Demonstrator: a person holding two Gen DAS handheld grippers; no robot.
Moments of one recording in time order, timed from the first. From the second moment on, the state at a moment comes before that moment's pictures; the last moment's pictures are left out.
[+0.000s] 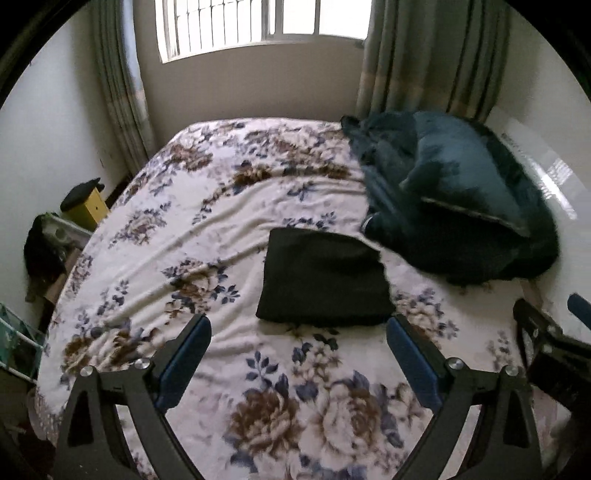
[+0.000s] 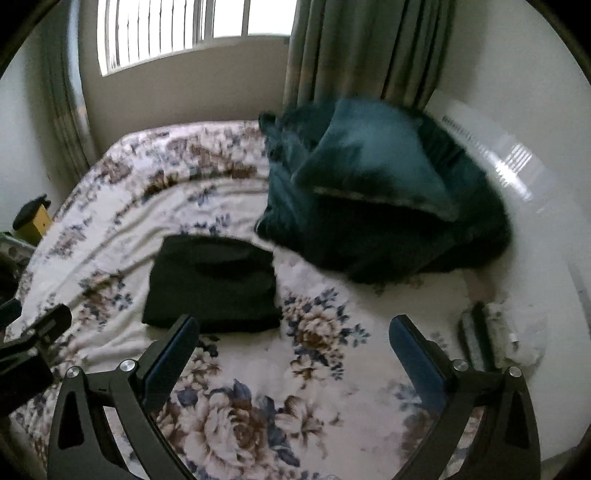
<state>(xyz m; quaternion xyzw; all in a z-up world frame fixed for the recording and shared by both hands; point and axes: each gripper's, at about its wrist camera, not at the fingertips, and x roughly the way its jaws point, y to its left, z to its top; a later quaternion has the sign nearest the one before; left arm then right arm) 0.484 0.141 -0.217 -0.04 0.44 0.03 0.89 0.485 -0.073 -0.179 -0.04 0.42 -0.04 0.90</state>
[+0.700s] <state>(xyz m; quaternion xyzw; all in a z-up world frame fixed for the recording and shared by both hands) 0.336 0.120 -0.066 -0.03 0.38 0.04 0.92 0.293 -0.091 0.018 -0.03 0.34 -0.02 0.94</state>
